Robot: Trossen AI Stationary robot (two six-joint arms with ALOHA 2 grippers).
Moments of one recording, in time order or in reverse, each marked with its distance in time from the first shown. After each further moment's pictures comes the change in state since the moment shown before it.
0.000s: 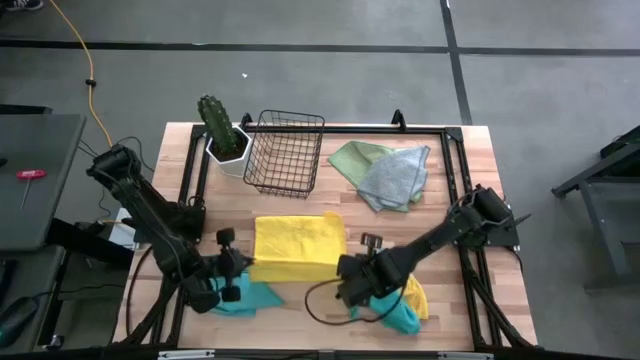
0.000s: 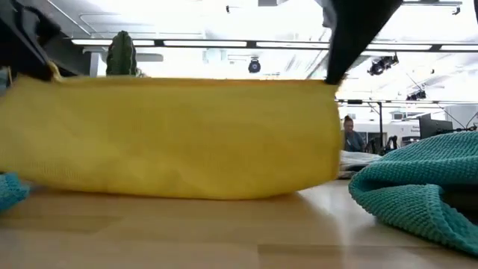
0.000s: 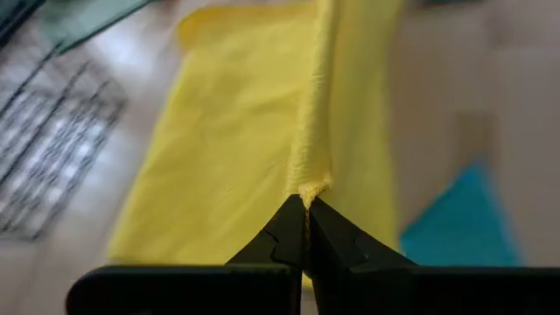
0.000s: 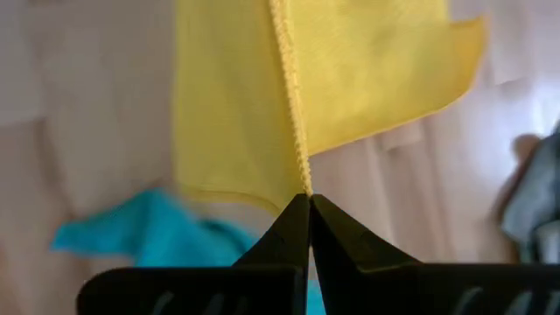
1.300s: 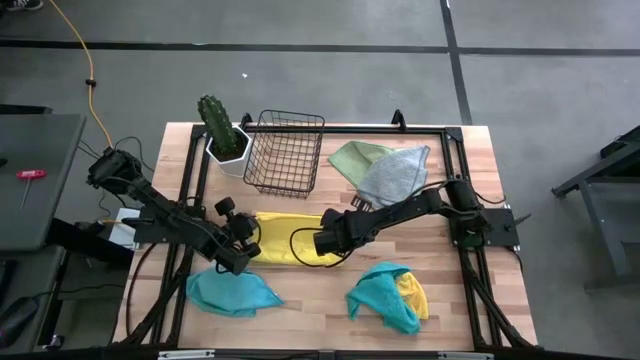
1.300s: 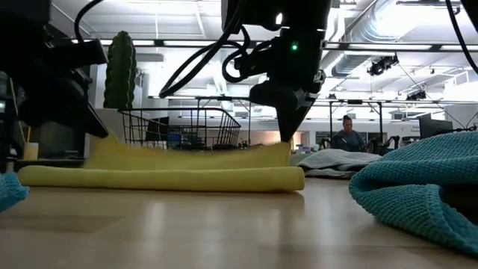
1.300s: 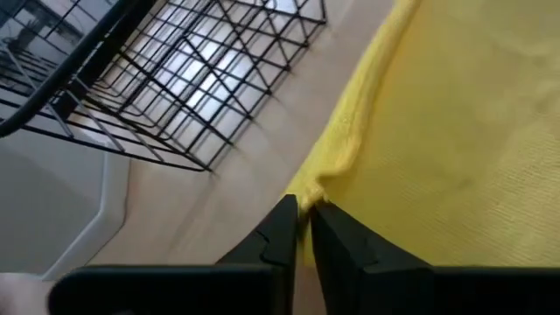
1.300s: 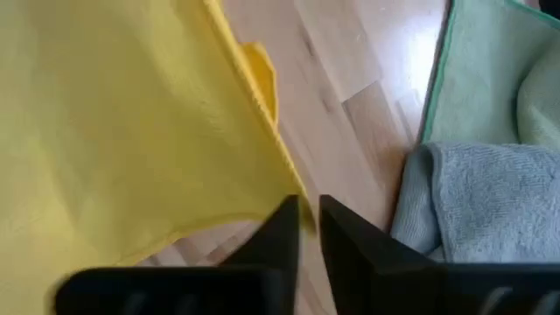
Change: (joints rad) left arm 0.354 0.020 -0.196 0.037 -0.079 -0.014; right arm -0.297 0.145 -0.002 -0.008 0.162 0.000
